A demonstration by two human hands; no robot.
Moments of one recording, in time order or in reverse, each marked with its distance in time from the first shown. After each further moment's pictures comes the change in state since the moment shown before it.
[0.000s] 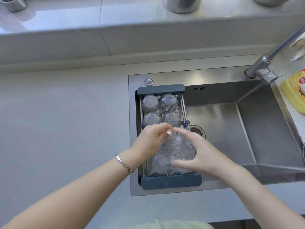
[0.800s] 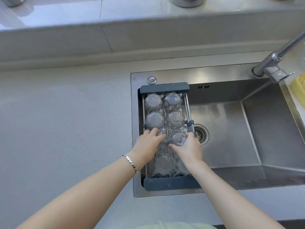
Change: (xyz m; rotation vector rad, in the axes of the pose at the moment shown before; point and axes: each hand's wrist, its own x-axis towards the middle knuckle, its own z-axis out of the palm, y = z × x) left_hand 0.010 -0.060 0.027 0.718 -0.308 -0.065; right_hand 0.079 0.038 0.064 -0.045 0.390 0.494
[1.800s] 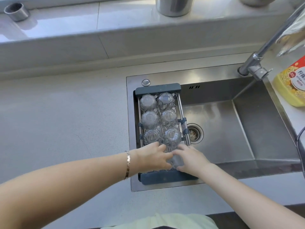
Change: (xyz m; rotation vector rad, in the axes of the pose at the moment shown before) left_hand -0.042 0.039 -0.031 0.639 -0.150 0.786; right_hand -0.025 0.049 -0.021 -0.559 -0.351 -0.544
